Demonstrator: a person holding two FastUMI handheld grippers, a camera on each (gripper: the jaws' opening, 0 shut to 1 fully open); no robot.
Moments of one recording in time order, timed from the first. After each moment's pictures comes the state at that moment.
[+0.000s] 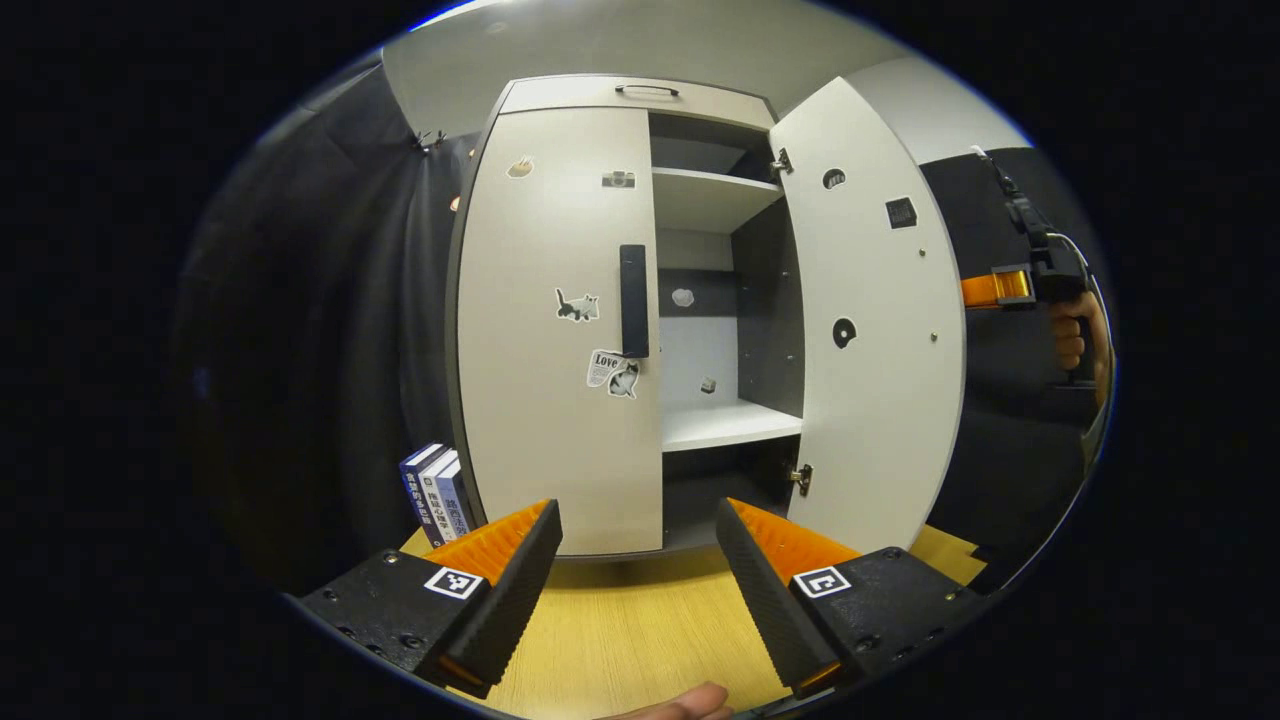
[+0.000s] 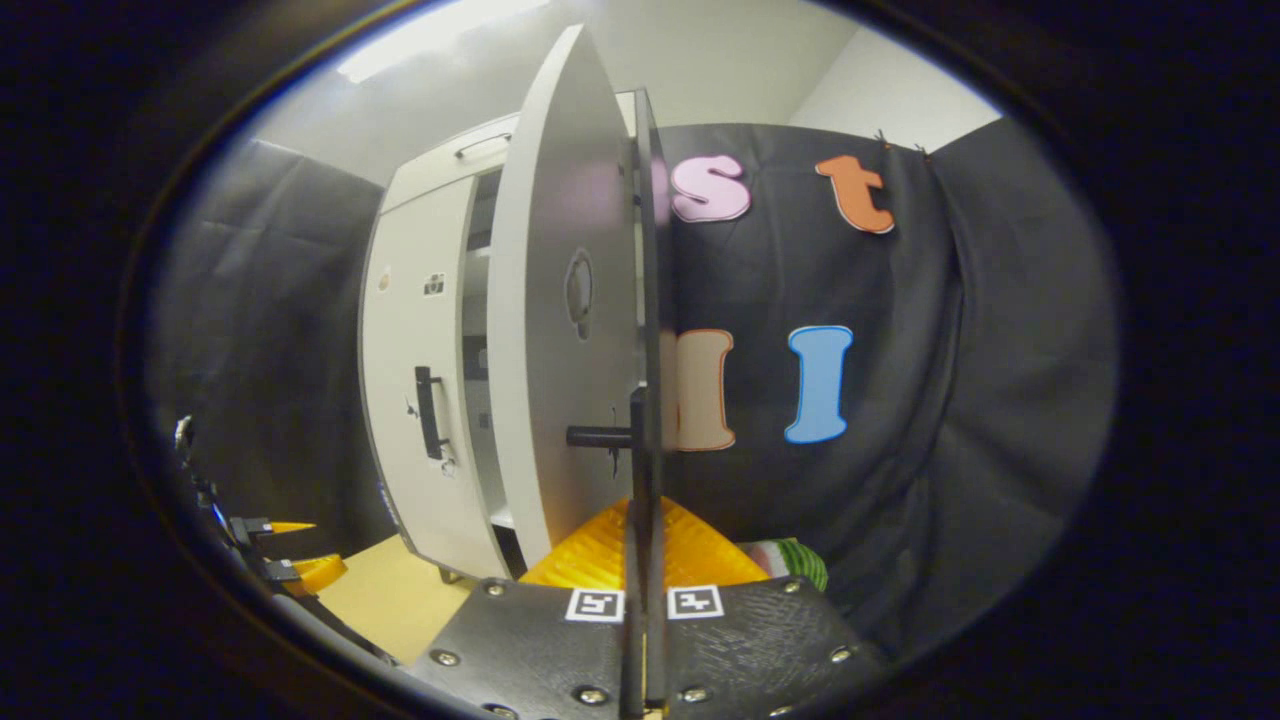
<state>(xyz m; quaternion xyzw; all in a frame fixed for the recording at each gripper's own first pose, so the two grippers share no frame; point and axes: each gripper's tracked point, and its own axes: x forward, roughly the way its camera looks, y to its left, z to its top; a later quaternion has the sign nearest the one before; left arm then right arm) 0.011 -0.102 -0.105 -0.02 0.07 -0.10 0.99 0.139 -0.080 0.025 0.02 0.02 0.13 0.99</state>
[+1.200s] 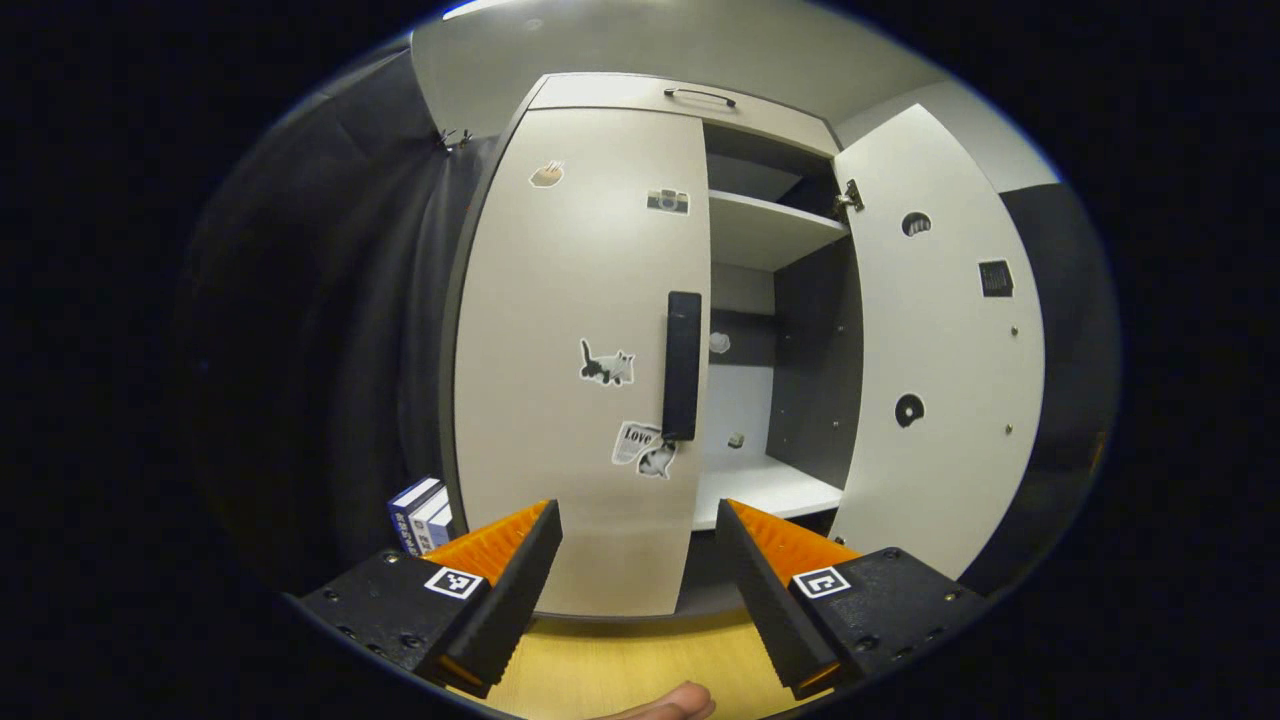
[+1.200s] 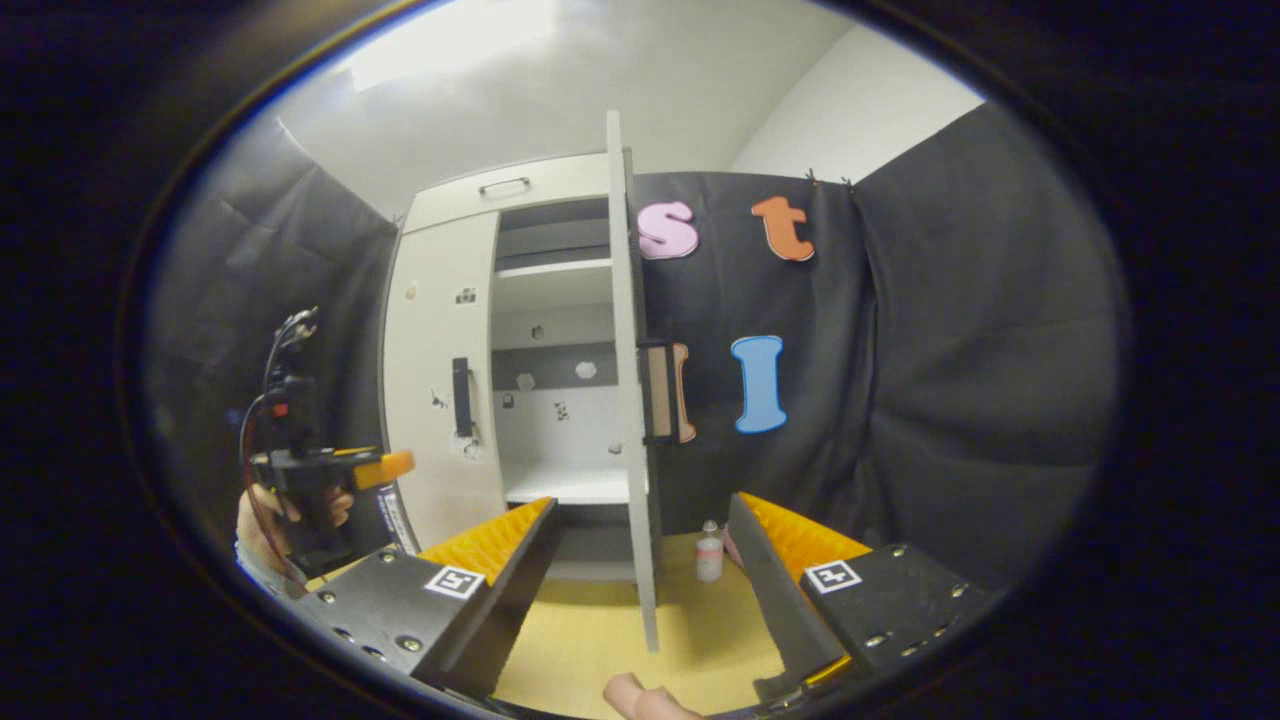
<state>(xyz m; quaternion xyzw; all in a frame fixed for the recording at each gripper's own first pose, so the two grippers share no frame) 0.117 -0.091 -0.038 -0.06 0.02 -0.08 0.99 -0.042 -0.068 -0.047 0.04 -0.03 0.05 1.00</state>
